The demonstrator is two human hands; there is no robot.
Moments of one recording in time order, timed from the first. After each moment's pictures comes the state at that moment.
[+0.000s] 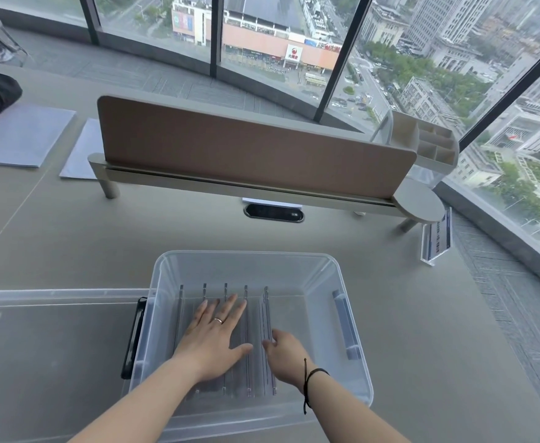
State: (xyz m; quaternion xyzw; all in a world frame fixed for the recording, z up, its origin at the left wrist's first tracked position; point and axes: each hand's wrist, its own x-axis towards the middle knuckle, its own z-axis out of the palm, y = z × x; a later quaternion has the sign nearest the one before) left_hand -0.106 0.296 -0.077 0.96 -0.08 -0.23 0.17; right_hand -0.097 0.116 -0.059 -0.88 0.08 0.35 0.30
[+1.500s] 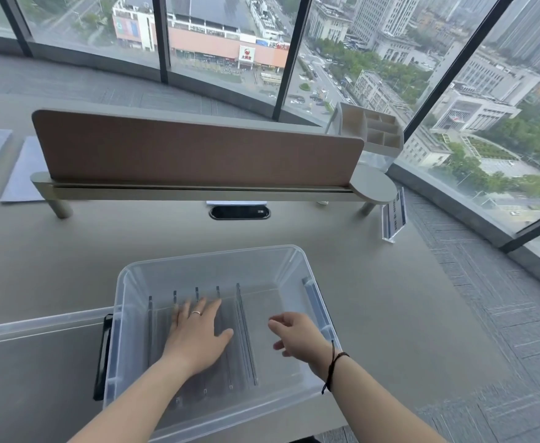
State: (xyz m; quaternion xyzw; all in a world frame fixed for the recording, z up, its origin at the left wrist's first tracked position) left_hand -0.096 0.277 -0.052 0.95 -0.01 -0.20 0.25; right_hand -0.101 0.067 -0.009 -0.81 0.19 0.28 0.47
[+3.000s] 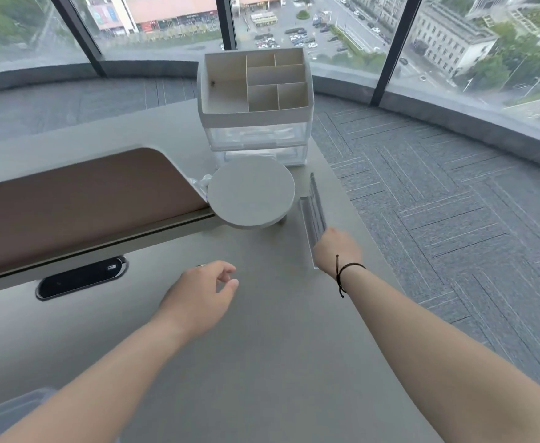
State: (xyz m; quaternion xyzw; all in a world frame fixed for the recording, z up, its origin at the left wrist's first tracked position) left_hand 0.181 -0.144 -0.014 0.95 -0.04 -0.17 0.26; right_hand 0.233 -0.400 -0.069 -0.93 0.24 0.17 0.24
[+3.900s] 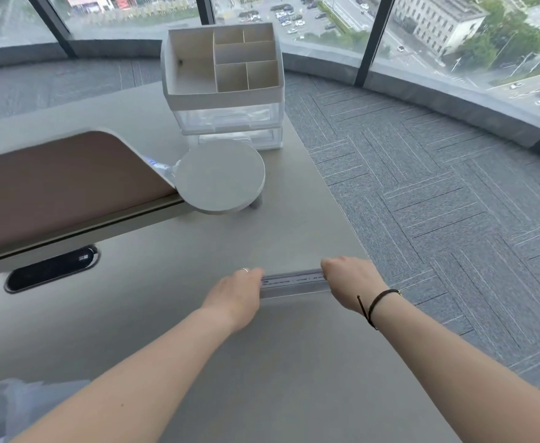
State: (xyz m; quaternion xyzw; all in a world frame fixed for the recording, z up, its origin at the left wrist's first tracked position) left_hand 0.163 -0.236 -0.069 0.94 -0.17 -0.27 0.09; right_hand 0.139 -0.464 -0.076 -0.98 -0.03 0.20 0.01
